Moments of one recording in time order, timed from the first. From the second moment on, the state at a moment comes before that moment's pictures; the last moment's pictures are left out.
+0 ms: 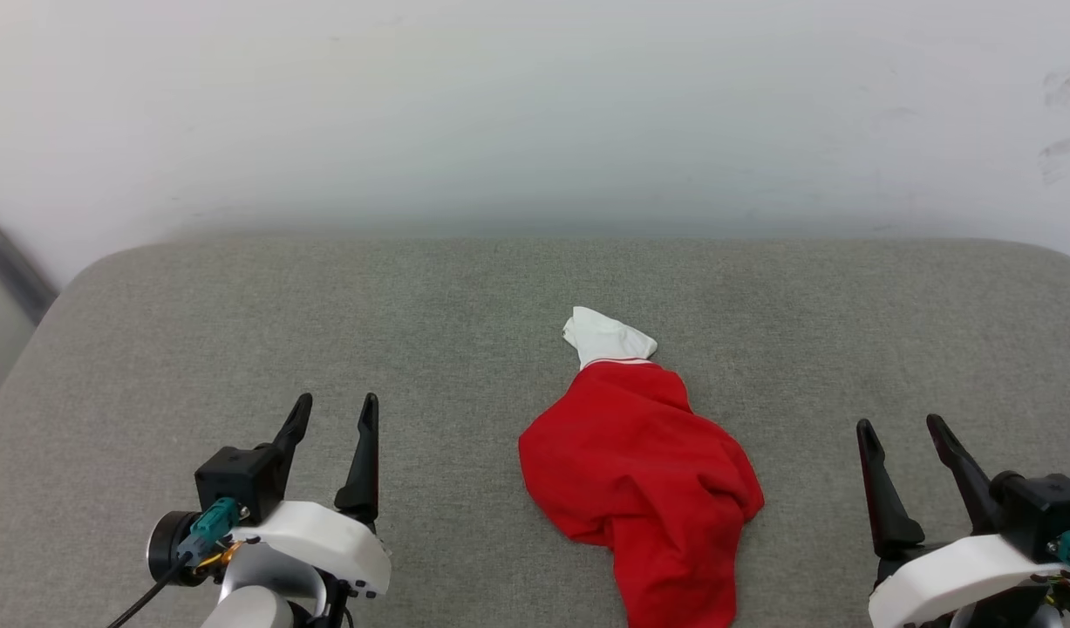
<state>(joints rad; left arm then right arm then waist) -0.17 0.34 -0.41 0.20 -0.56 0.17 -0.23 0.07 -0.05 -0.06 -0.07 0.12 0.13 0.02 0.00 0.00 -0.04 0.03</state>
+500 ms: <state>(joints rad) -0.19 0.35 -0.42 0.18 -0.55 0.18 -0.21 0.04 -0.05 -0.08 -0.01 0.13 0.13 0.04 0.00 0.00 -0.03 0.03</state>
